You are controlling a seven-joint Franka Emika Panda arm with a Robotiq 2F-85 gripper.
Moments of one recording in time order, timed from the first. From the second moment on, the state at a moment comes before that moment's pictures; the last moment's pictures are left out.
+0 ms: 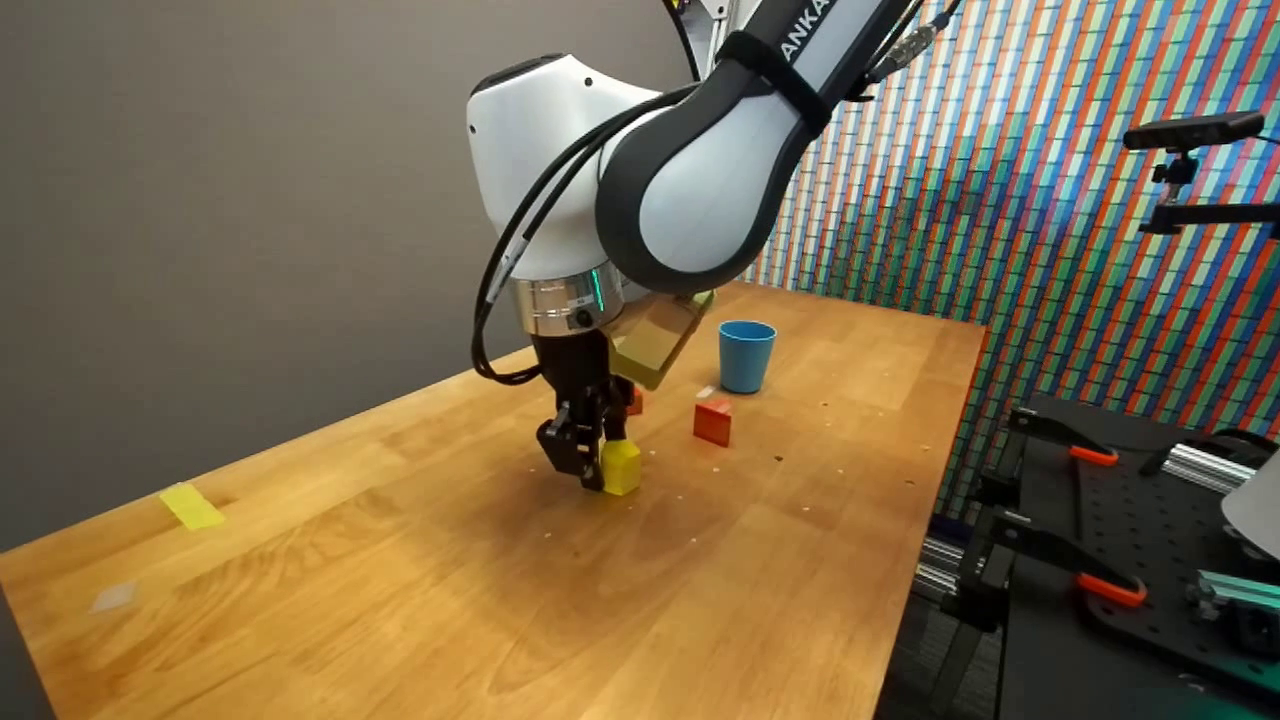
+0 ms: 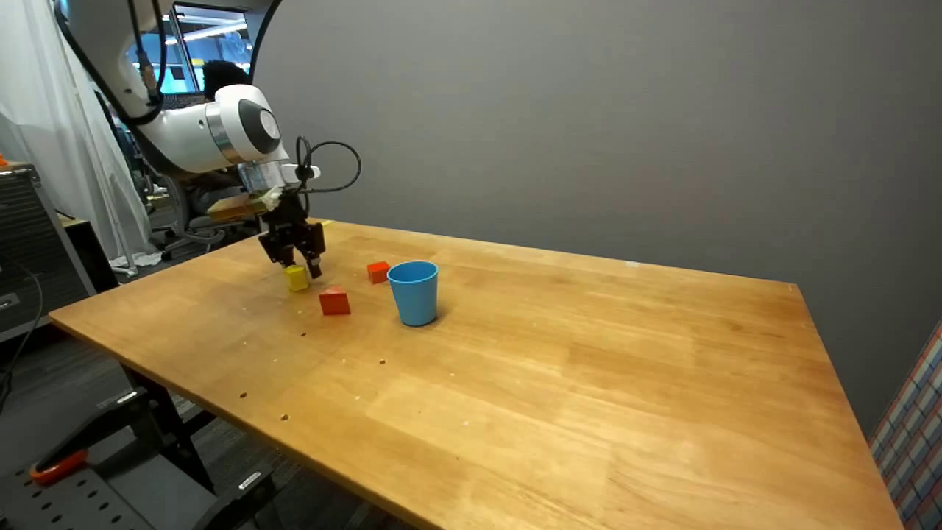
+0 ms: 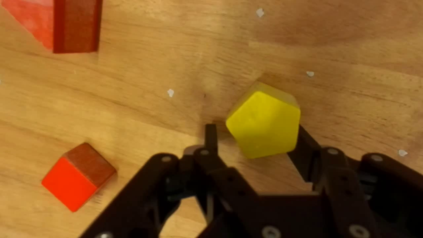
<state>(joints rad) 0.45 0.67 0.06 -1.84 -0.33 2.38 0.50</state>
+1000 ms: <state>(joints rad) 0.42 0.49 0.03 -1.91 -0.21 2.21 0.80</state>
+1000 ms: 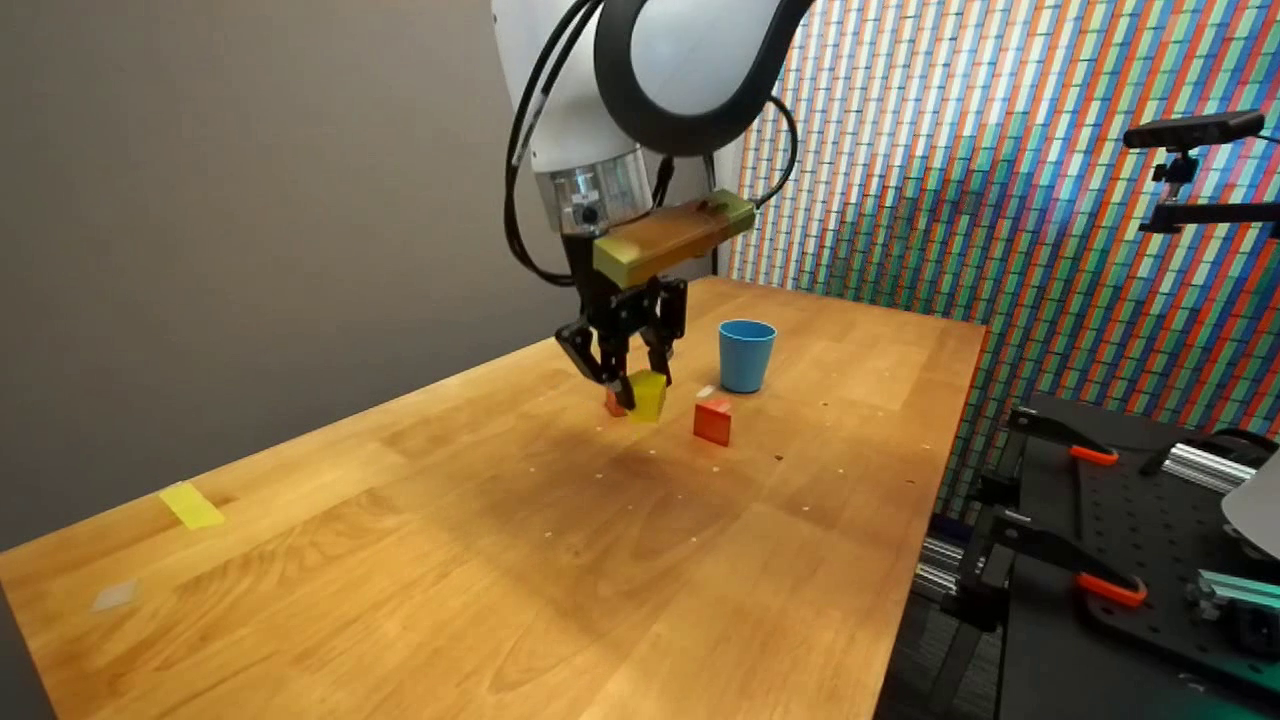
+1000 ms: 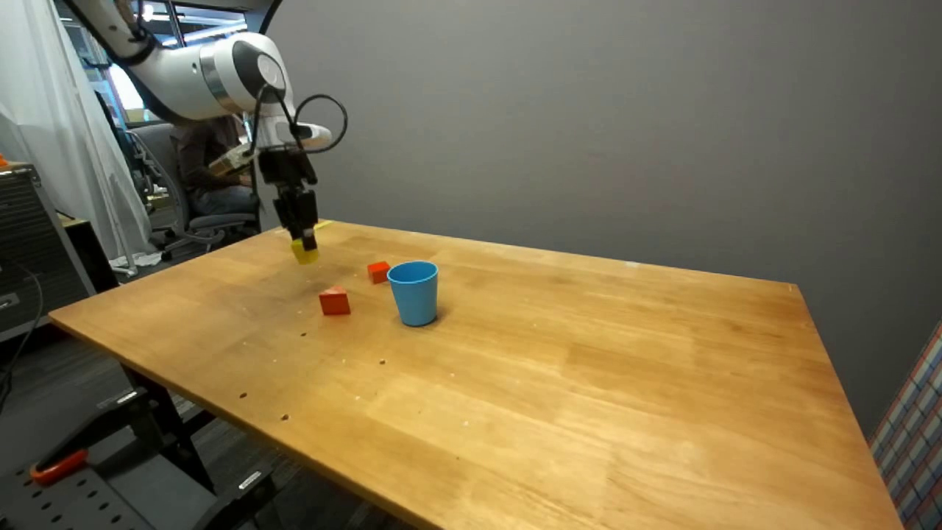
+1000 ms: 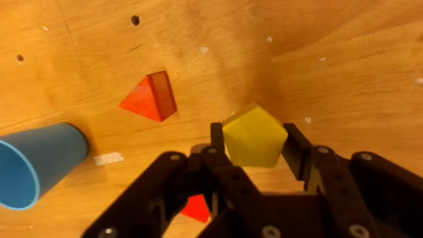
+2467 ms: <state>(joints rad) -0.03 0.26 -0.03 -2.22 0.29 2.47 0.78</state>
